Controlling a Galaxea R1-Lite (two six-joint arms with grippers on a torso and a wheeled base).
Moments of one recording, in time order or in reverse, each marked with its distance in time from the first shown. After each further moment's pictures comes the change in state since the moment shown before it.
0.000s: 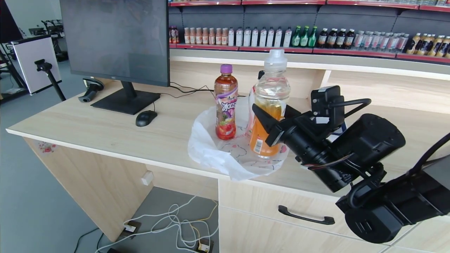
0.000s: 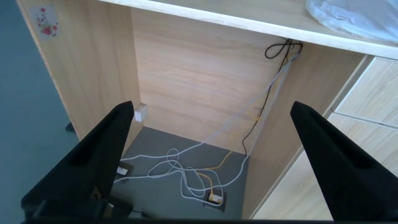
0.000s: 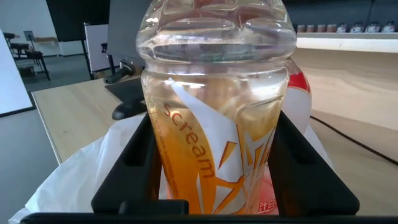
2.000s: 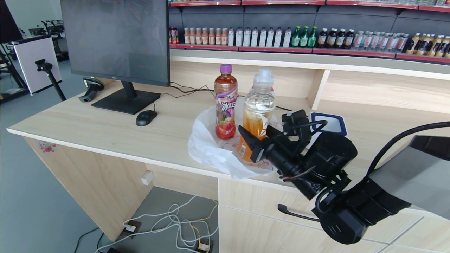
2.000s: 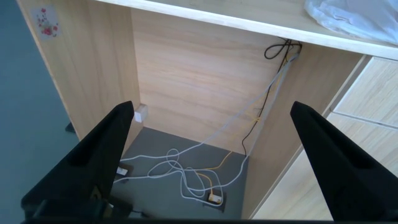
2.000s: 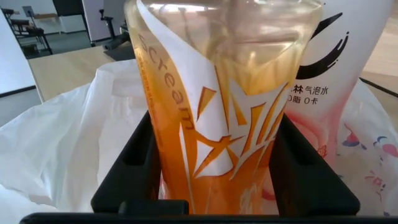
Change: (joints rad) left arm 0.000 0.000 0.000 -0.003 0.000 0.000; right arm 0.005 0.162 -0.031 -0.001 0.000 0.034
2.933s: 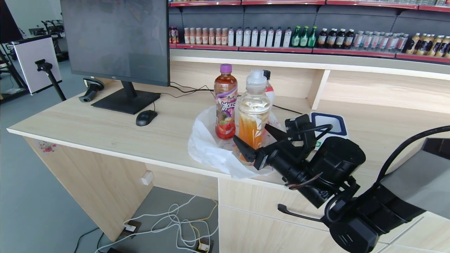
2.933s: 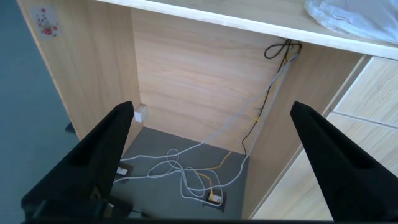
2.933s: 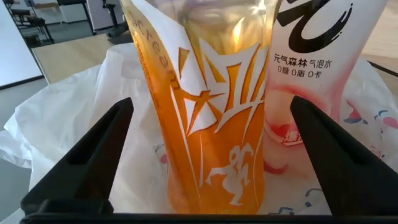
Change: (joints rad) left arm 0.000 0.000 0.000 0.001 0.000 0.000; right arm 0.014 -0.049 0.081 0.001 -0.001 0.007
